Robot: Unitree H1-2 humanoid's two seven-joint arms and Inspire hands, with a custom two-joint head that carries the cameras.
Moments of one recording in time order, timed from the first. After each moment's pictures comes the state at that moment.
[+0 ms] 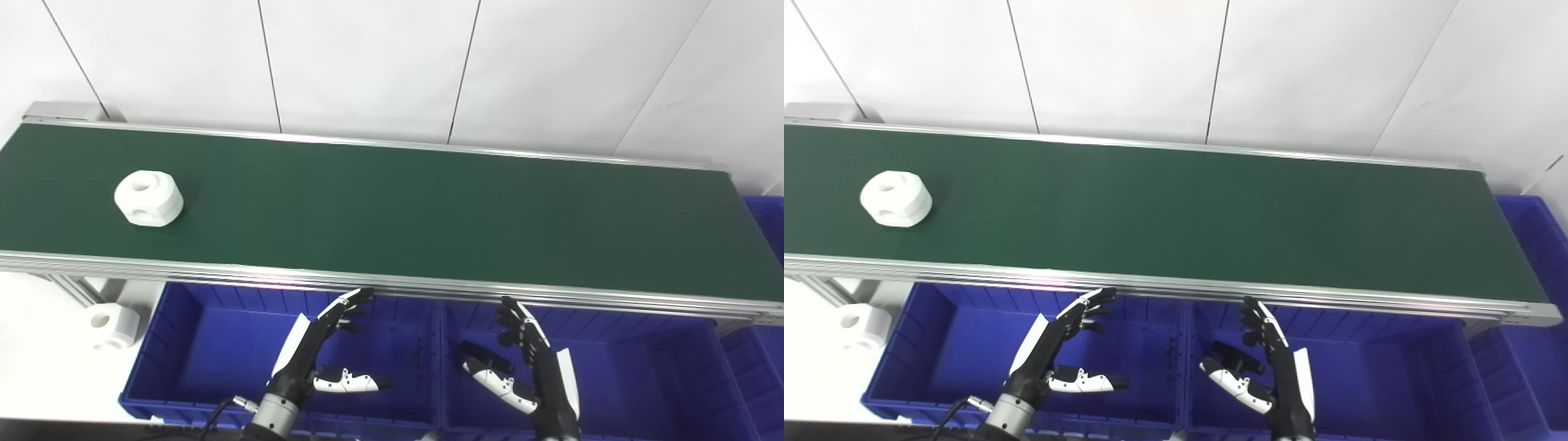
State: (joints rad) left arm -0.02 0.07 -0.47 0.37 0.24 -0.43 0.09; right arm 0.30 -0.14 0.19 0.13 -0.12 -0.42 -0.37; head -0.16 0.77
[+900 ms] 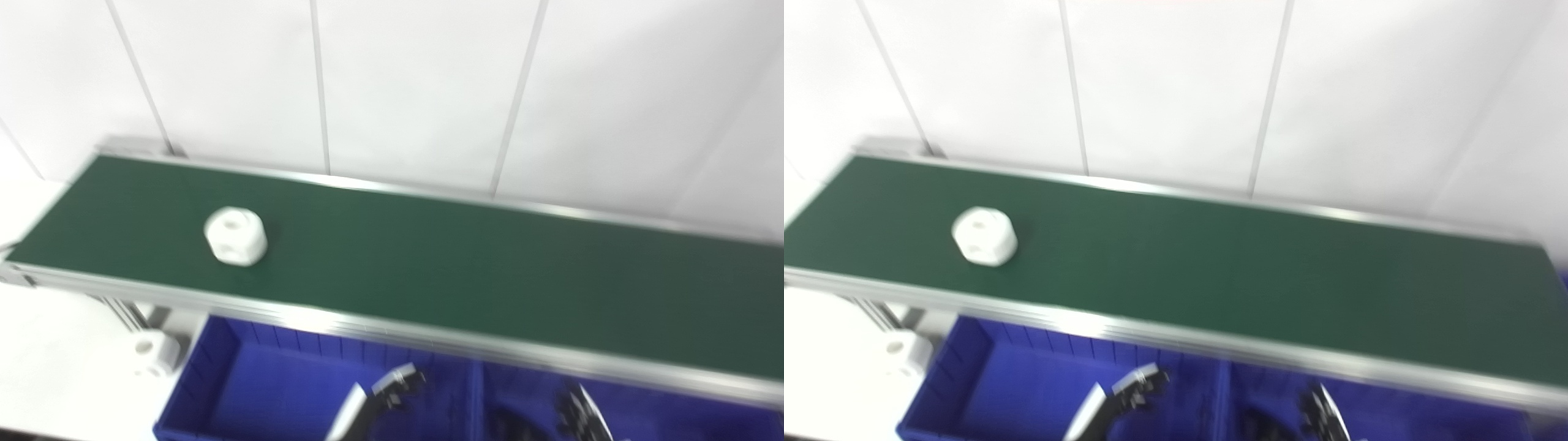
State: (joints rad) left arm -0.03 0.02 -0.58 0.53 0.23 -0.43 0.19; right arm 0.32 -0.13 0.06 0.23 -0.01 -0.42 -0.17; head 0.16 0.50
